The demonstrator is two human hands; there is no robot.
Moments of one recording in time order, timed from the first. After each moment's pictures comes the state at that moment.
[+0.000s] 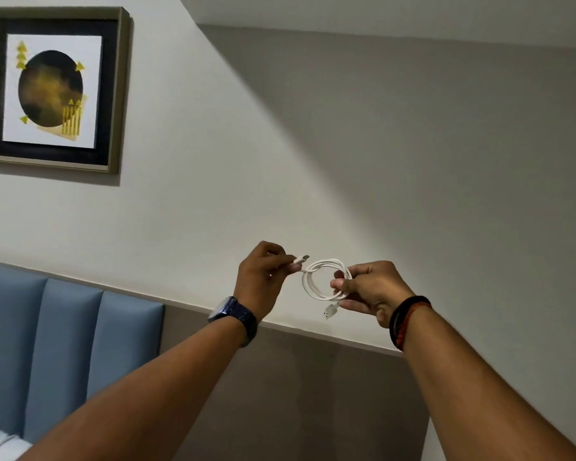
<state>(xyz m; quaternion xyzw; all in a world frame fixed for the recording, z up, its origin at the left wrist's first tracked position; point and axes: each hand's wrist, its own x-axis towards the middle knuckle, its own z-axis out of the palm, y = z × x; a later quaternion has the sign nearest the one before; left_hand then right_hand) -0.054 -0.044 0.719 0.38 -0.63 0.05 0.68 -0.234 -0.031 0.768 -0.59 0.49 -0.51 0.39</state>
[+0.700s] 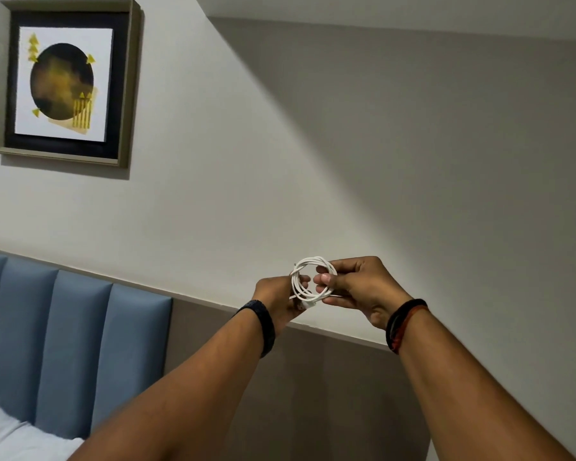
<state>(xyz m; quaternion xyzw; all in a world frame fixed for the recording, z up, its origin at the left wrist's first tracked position) -0.069 -0.037 0.714 0.38 -0.33 -0.55 0.67 -0.212 -0.024 0.761 -0.65 0.42 -0.47 0.43</state>
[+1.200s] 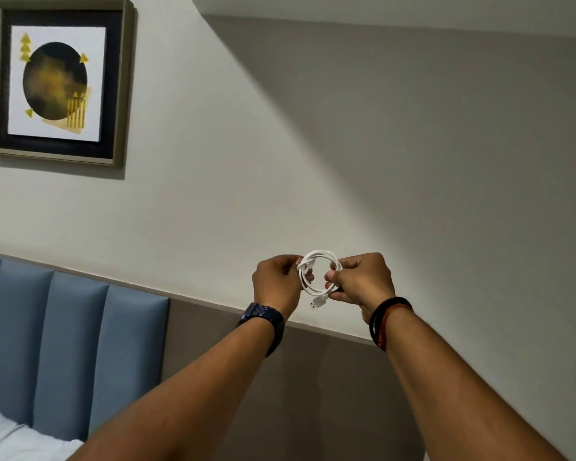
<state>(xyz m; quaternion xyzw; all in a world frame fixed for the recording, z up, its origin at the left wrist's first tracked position) -0.080 -0.038 0.717 0.45 -0.50 -0.20 0.71 -0.205 -0.034 0.759 -0.60 0.52 -0.54 0.27</state>
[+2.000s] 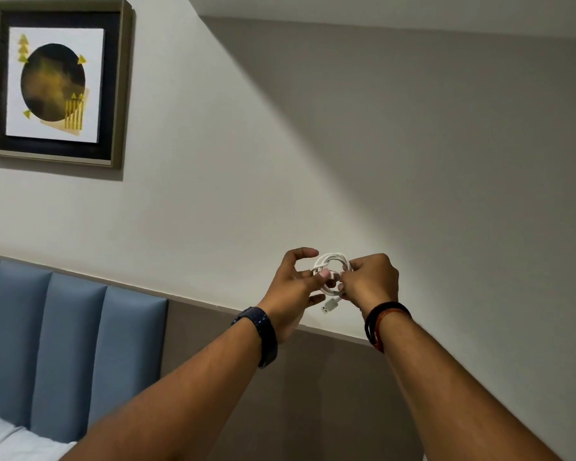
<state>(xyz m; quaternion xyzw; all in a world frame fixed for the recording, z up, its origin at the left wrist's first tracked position) -0.087 -0.018 0.718 0.25 -0.55 -0.47 0.64 -0.208 -0.036 0.758 -0.59 0.58 -0.55 0.12</state>
